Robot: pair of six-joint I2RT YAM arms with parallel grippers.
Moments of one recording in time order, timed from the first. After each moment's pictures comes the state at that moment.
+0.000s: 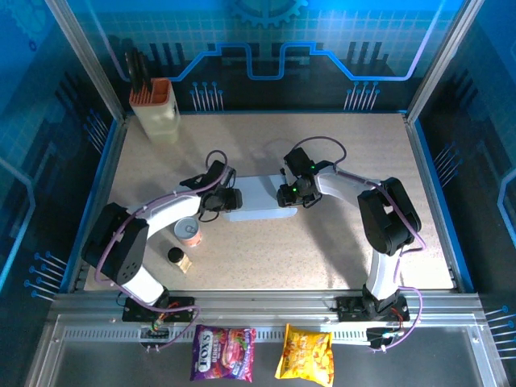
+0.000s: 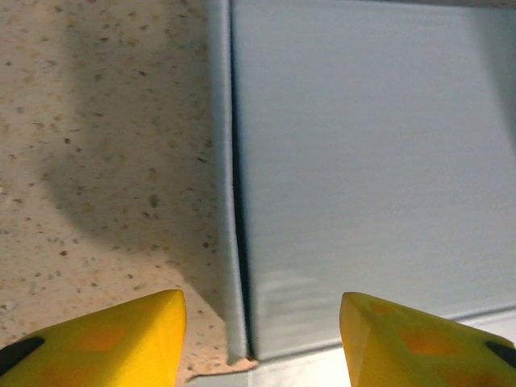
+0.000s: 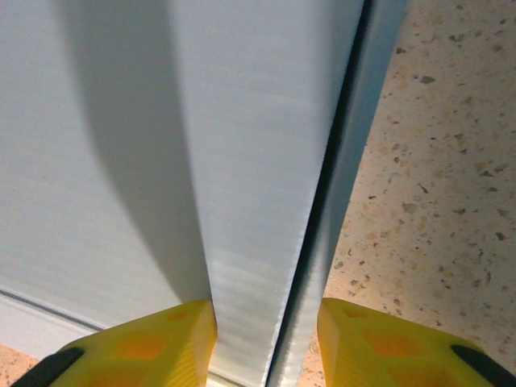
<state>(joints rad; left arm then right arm) -0.46 1.61 0.97 -0.44 -0.03 -0.62 0.50 1.87 1.24 -0.60 -0.16 0.29</state>
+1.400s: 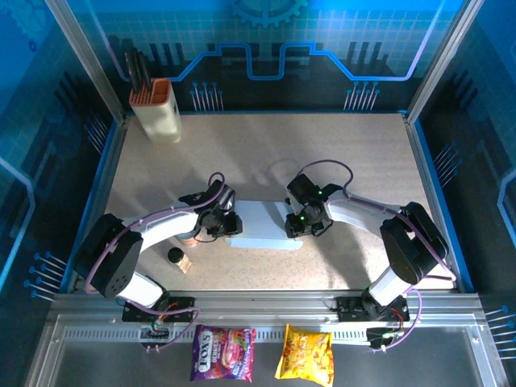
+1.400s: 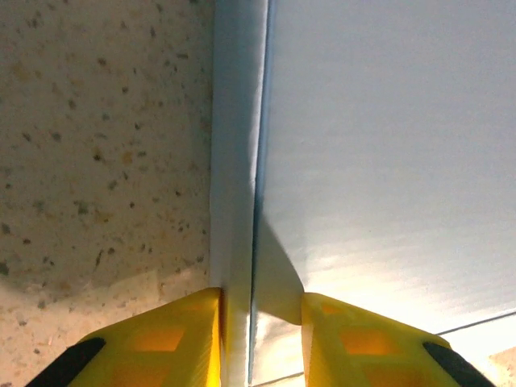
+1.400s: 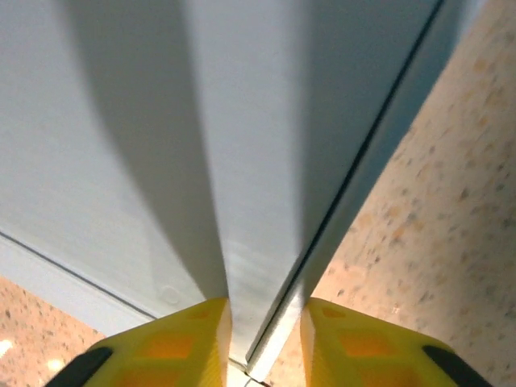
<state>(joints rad) -0.55 1.50 0.78 -0.47 0.20 -0.70 0.63 1.60 0.95 -0.71 -0.20 0.37</state>
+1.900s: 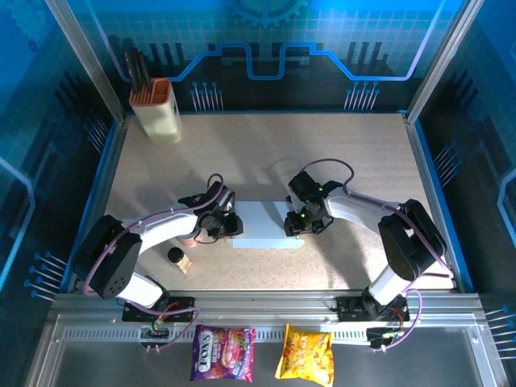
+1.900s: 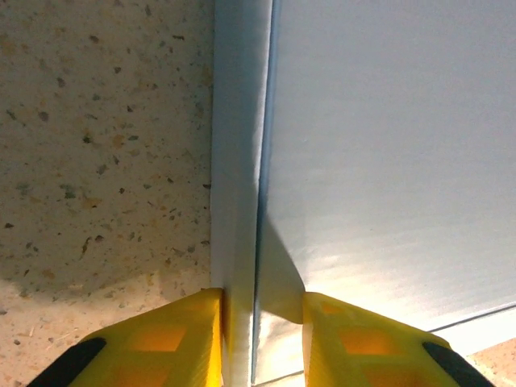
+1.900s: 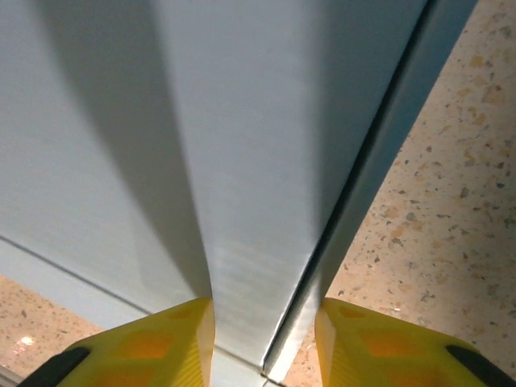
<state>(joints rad) -0.55 1.49 0.76 -0.44 0.22 -0.76 0.59 1.63 0.98 -0.72 -0.23 0.38</state>
